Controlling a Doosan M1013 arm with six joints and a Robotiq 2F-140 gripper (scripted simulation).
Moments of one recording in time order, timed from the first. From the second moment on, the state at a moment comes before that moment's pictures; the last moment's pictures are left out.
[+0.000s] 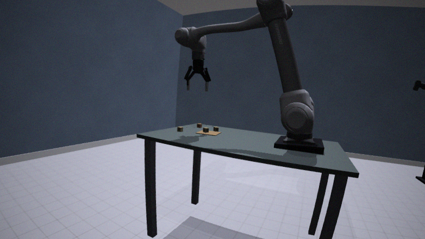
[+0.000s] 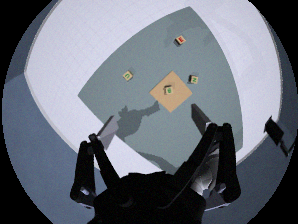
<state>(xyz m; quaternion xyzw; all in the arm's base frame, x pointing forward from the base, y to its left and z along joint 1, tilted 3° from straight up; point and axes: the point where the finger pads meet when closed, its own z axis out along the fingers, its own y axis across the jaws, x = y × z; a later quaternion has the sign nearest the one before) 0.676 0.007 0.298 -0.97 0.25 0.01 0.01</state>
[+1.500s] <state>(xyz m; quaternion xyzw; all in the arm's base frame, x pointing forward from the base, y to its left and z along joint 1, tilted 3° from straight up) 0.651 -0.010 0.240 -0.91 -0.42 0.02 0.06</state>
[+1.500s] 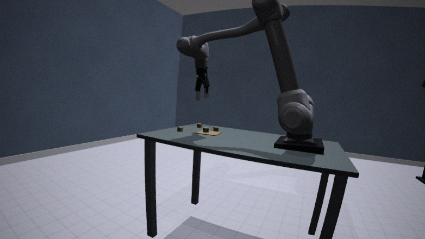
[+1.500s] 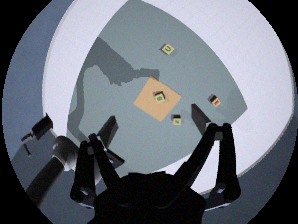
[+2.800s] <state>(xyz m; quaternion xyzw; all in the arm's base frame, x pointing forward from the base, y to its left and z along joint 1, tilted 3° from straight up) 0.635 -0.025 0.122 -0.51 -0.85 -0.05 0.13</state>
